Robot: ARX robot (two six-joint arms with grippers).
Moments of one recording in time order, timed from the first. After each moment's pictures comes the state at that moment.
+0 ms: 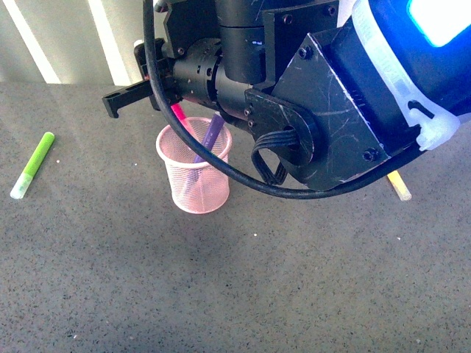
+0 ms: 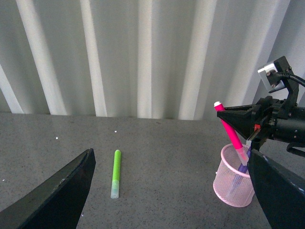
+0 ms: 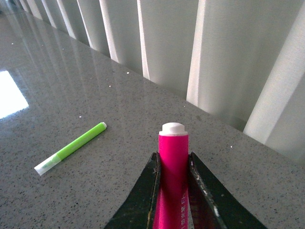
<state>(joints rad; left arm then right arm) 0.00 0.00 0.02 0.00 0.00 0.00 0.60 2.27 1.21 0.89 -0.22 -0.02</state>
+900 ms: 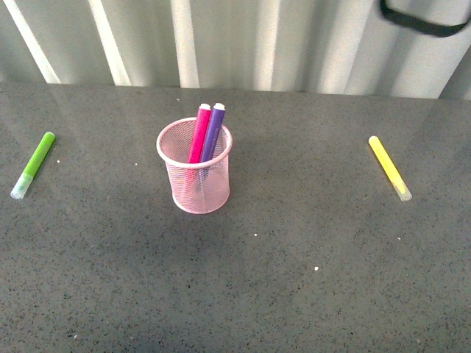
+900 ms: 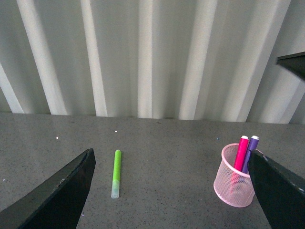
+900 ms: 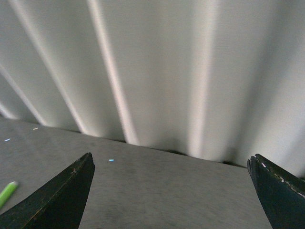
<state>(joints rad) 0.00 0.00 0.02 0.00 0.00 0.00 0.41 1.78 0.98 0.62 0.11 0.12</state>
